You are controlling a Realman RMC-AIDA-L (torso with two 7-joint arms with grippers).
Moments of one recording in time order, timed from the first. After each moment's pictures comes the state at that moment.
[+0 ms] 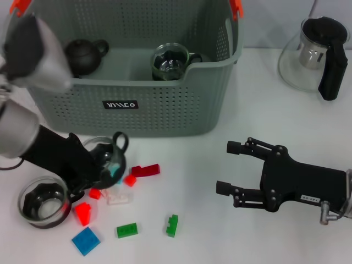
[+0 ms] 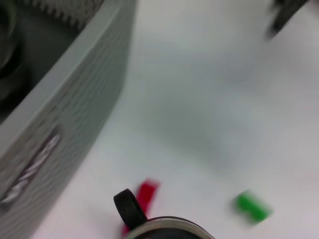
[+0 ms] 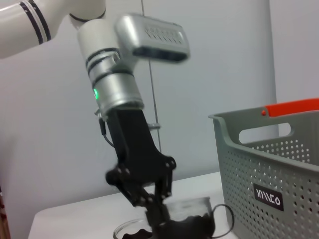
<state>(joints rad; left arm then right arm) -0.49 -2.16 1.03 1.50 2.55 1.87 -2.02 0.46 2.09 -0.90 -0.38 -1.70 -1.60 0.92</state>
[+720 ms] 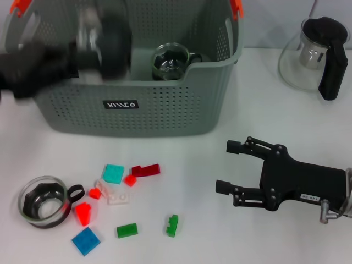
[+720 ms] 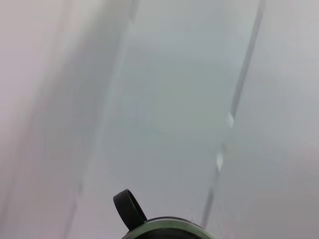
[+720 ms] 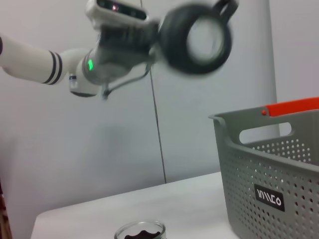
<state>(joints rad) -0.54 -1.91 0.56 0.71 1.70 2.05 -1.64 0.46 2.09 -0.90 -0.38 -1.70 -1.60 0.94</state>
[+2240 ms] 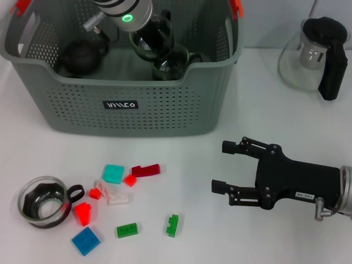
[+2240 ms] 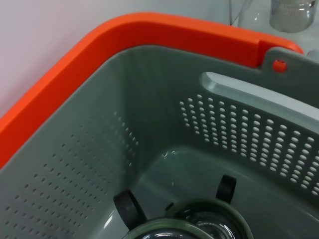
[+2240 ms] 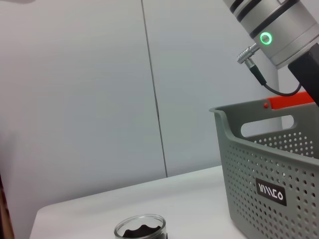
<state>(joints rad) -1.15 -2.09 1.16 0.79 2.85 1.15 -2.41 0.48 2.09 -0.92 -0.39 -1.70 -1.58 0.96</state>
